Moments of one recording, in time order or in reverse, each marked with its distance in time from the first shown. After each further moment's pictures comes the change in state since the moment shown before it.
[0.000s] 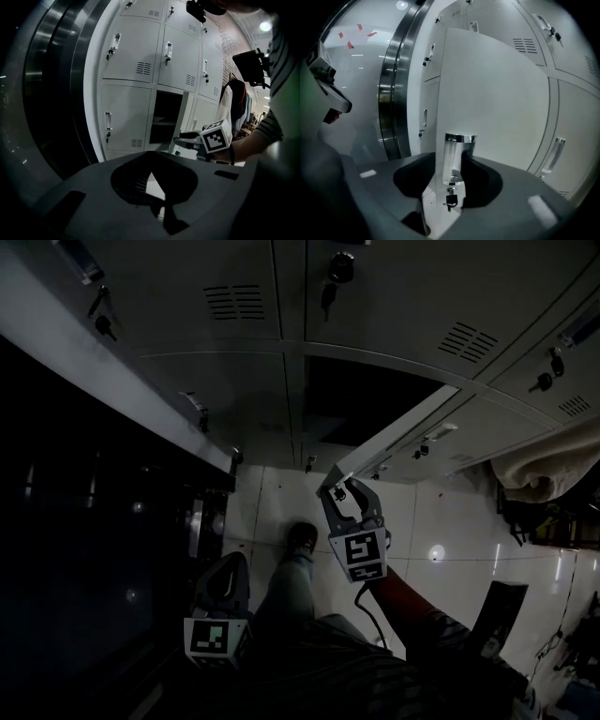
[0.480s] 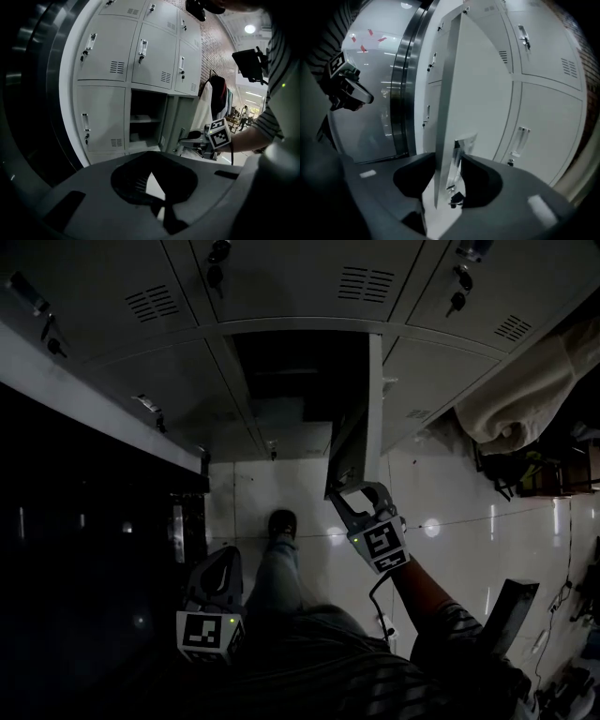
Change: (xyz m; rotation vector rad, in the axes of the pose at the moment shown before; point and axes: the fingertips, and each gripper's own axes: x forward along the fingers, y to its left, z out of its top) left arm -0.012 -0.077 -0.013 0.117 0.024 -0.165; right arm -0.113 -0.047 -0.056 -0.060 0.032 0.032
